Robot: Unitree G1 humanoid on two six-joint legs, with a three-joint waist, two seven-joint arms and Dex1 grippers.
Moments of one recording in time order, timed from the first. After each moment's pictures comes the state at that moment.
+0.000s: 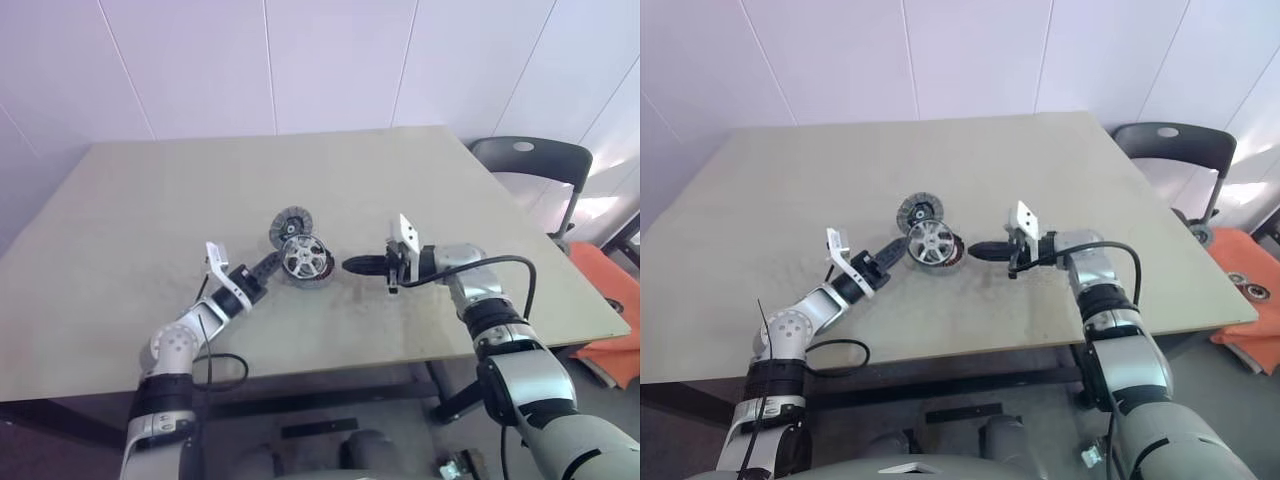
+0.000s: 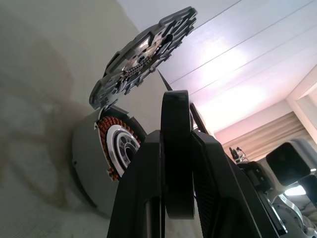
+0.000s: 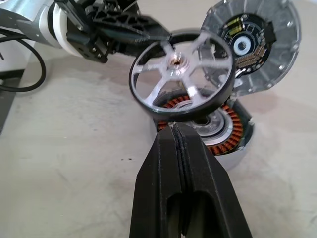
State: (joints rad) left arm -0.32 0.16 0.29 0.25 -0.95 0.78 -0.52; right arm -0.78 -0.35 0.05 0.91 0.13 -0.16 1.38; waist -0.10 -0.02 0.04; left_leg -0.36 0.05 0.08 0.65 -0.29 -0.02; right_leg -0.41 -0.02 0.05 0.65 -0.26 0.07
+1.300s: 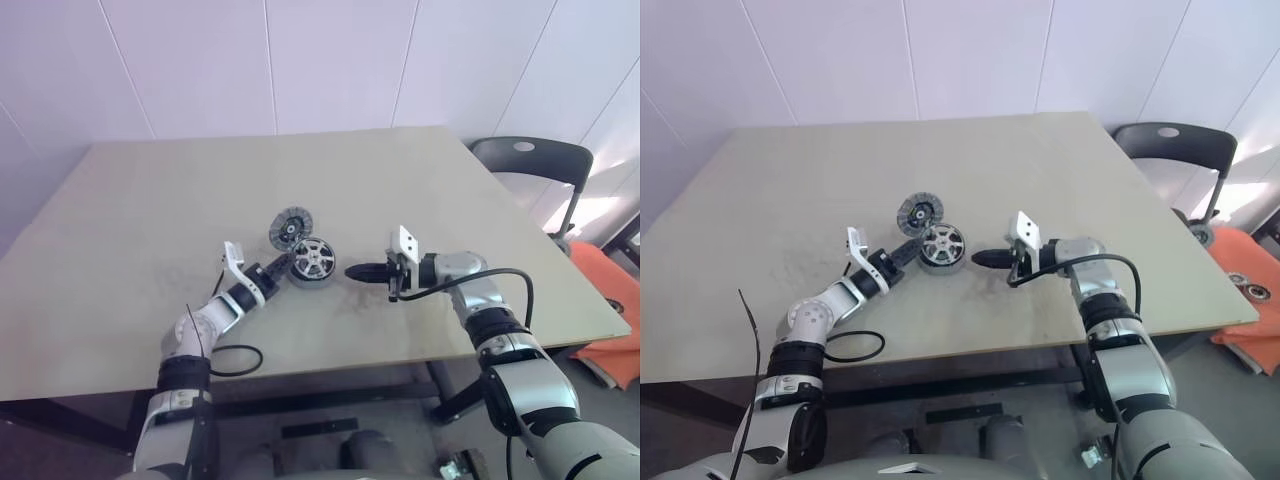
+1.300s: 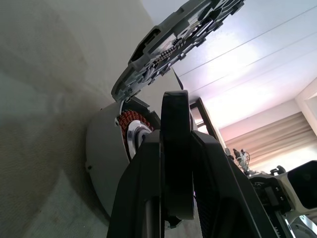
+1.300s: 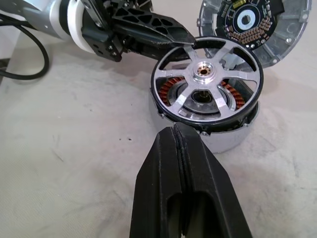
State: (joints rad) left arm -0.43 0.11 0.29 0.43 -0.83 0.72 -0.55; right arm -0.72 -0.35 0.07 0.89 0.11 -0.18 1.34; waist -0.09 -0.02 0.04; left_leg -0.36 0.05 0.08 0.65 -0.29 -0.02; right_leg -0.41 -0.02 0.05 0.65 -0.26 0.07
